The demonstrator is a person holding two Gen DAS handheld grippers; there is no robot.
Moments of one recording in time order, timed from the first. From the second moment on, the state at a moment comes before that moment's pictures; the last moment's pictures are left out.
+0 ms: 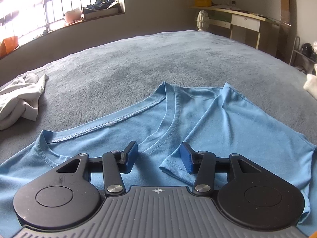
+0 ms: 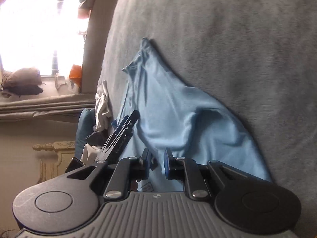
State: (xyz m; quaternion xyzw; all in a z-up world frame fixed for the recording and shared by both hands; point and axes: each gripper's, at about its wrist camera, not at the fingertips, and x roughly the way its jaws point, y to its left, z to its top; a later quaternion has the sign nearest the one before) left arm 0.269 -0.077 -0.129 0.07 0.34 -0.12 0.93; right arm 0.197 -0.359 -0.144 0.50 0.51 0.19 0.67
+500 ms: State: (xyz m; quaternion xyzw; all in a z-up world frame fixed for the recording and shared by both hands) left arm 0.268 -0.065 -0.117 0.04 0.35 -0.09 0.93; right arm 0.180 -0.337 -0.168 0.54 0.50 0.19 0.65
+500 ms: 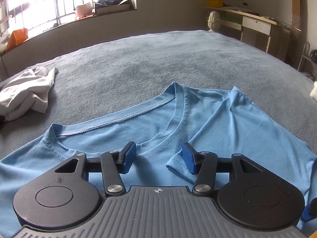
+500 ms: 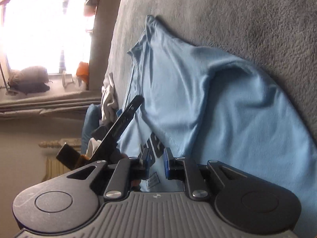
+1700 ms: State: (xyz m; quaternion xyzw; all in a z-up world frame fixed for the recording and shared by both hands) left arm 0.065 0.254 -0.097 -0.23 0.38 0.10 0.89; right arm 0.211 0.091 -0.022 0.07 0.53 0.40 0.74
